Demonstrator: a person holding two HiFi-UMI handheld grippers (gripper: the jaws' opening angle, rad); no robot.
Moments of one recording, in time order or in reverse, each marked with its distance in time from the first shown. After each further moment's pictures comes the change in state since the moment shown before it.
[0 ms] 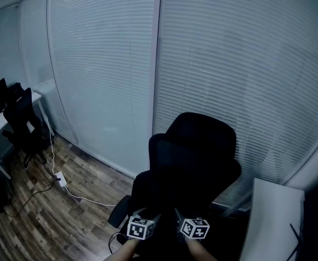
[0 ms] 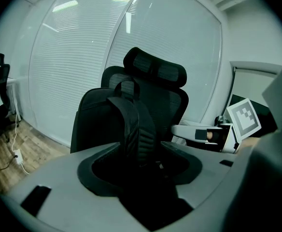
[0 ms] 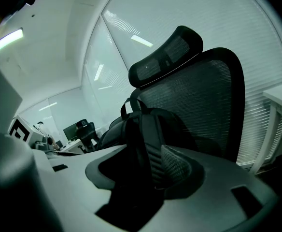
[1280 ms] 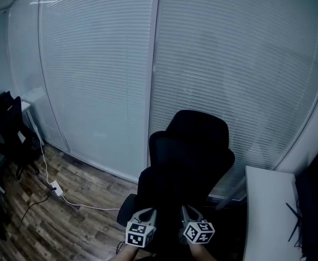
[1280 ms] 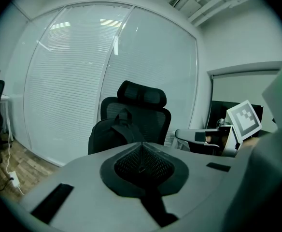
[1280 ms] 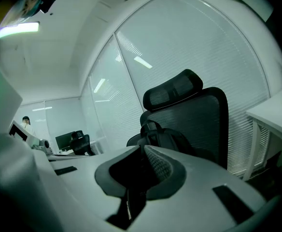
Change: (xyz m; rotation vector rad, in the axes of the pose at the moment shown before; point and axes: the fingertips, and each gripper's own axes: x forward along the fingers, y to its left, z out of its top) left arm -0.128 0.003 0.017 0.145 -0.215 -0.098; right arm -0.084 0.109 0.010 -0.040 -0.229 -0.107
